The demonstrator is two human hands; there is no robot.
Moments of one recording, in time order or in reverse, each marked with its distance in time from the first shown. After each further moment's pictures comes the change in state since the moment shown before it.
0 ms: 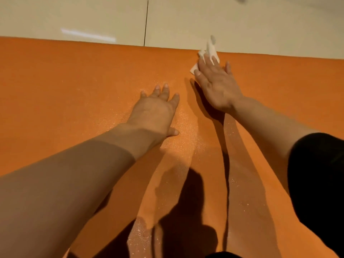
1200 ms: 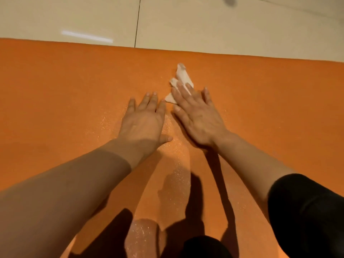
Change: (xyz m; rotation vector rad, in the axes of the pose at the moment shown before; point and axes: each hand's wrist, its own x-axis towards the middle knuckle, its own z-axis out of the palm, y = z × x) left_hand -0.021 0.024 0.008 -0.031 0.013 -0.109; right_hand -0.067 -0.013 0.032 -0.025 0.008 -0.224
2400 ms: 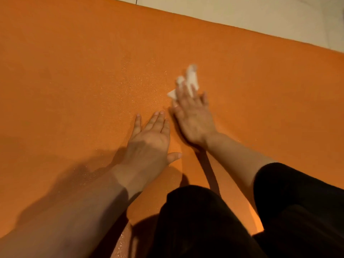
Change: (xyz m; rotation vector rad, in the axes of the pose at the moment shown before) left_hand -0.137 0.068 0.061 -0.164 0.000 0.067; right_hand -0.102 -0.047 0.023 0.038 -0.073 0.185
